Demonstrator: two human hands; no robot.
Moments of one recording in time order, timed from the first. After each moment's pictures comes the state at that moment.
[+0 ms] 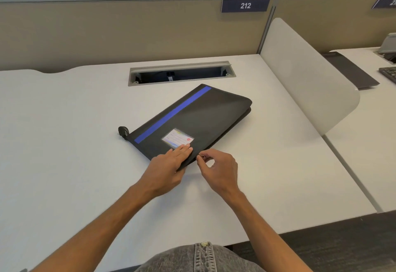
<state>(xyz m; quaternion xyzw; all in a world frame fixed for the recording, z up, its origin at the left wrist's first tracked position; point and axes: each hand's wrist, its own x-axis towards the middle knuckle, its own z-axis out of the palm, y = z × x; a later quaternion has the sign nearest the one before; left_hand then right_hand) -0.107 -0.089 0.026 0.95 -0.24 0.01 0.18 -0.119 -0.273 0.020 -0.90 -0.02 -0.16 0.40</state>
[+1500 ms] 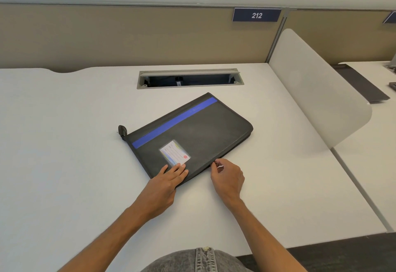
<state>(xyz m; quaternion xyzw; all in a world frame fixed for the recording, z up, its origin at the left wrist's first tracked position) -0.129 -0.059 -0.023 0.94 -0.30 0.08 0.12 -0.101 -0.269 -0.017 -0.91 0.16 -0.08 0.38</state>
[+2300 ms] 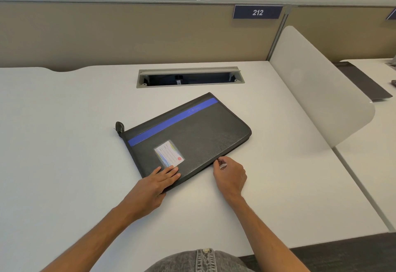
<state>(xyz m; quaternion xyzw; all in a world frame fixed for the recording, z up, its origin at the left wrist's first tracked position) -0.128 -0.026 -0.023 0.94 -0.31 0.04 0.12 -0.090 -0.273 -0.023 -0.90 0.20 -0.08 0.38</state>
